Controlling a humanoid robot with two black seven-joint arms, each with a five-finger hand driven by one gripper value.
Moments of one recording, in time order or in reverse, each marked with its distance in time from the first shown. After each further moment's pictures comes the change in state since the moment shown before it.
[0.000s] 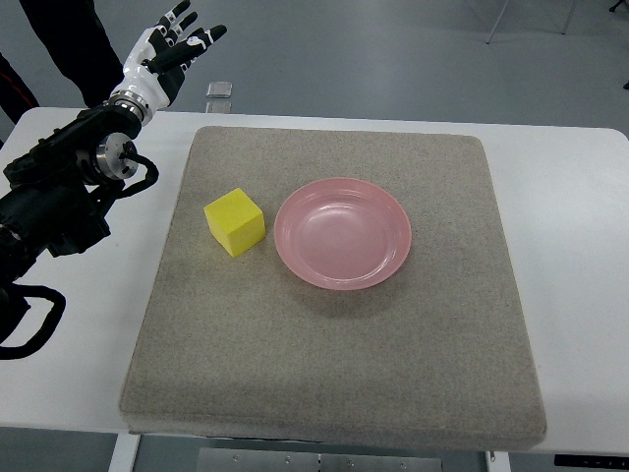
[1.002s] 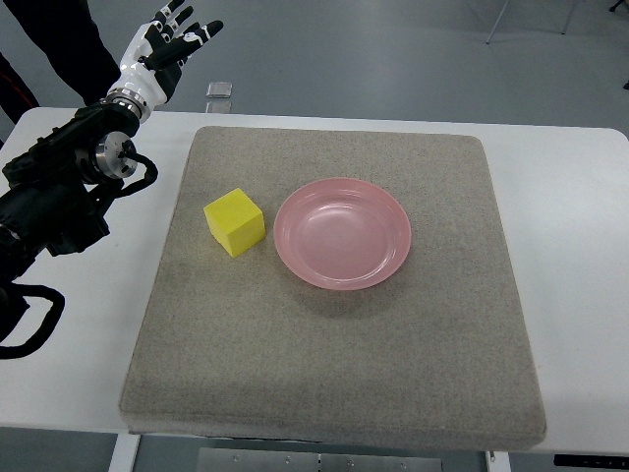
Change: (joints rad) left arm 0.001 0.003 0.000 -0.001 0.000 0.008 -0.023; right arm 0.000 0.000 0.000 0.000 0.000 0.000 0.000
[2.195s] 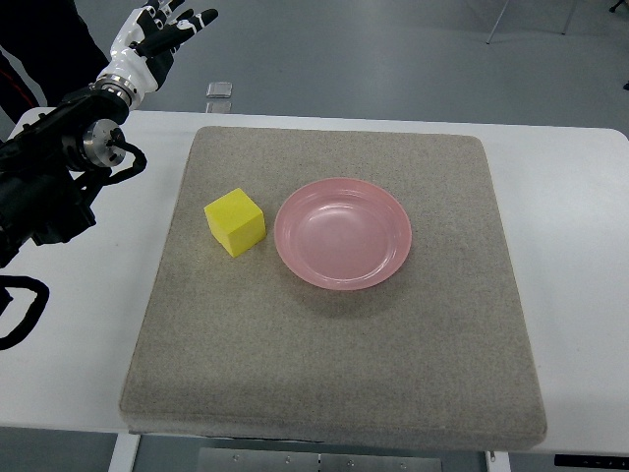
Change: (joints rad) left arm -0.020 0.061 0.034 -0.062 0.016 0.006 0.015; right arm 0.000 0.000 0.000 0.000 0.000 0.000 0.000
